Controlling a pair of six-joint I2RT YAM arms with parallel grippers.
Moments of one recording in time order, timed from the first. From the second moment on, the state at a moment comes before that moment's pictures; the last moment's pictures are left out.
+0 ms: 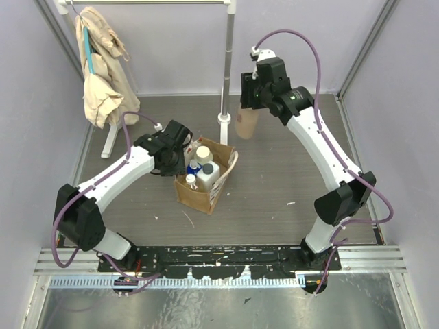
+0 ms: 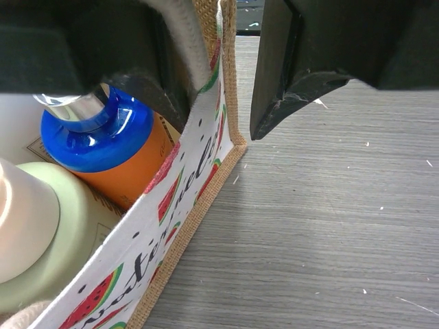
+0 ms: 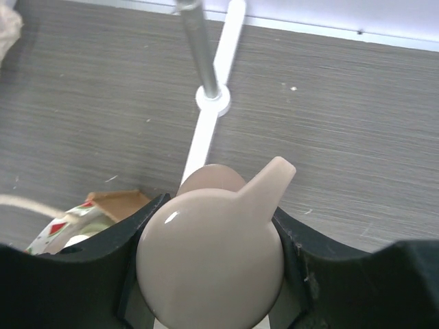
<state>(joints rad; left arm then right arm) -0.59 1.50 1.24 -0.90 -0.23 -0.66 0.50 1.71 1.95 -0.76 0.16 0.22</state>
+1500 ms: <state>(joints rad) -0.57 1.43 1.21 -0.87 -0.17 -0.64 0.63 1.57 1.74 -0.56 0.21 0.26</state>
